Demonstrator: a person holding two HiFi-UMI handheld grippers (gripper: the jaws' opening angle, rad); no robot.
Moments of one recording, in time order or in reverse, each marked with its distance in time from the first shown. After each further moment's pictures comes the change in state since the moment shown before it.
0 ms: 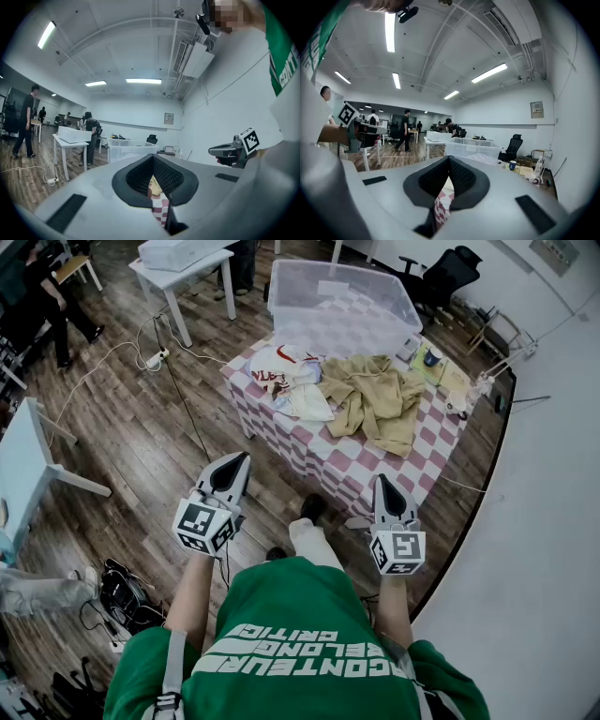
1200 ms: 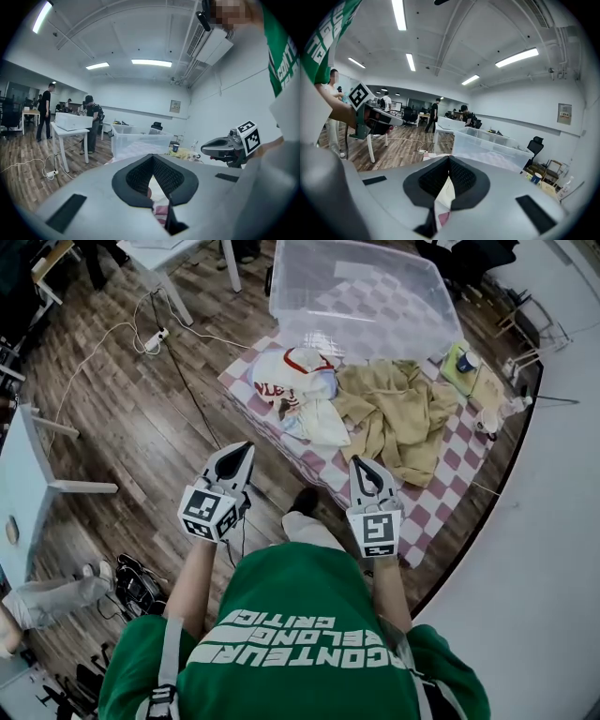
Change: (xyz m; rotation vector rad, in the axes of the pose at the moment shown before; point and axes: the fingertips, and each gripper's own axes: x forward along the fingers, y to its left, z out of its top) left arm 0.170 0.138 -0.038 -0.055 0.169 0.009; right arm 0.245 0.007 -0.012 -0.169 0.157 0.171
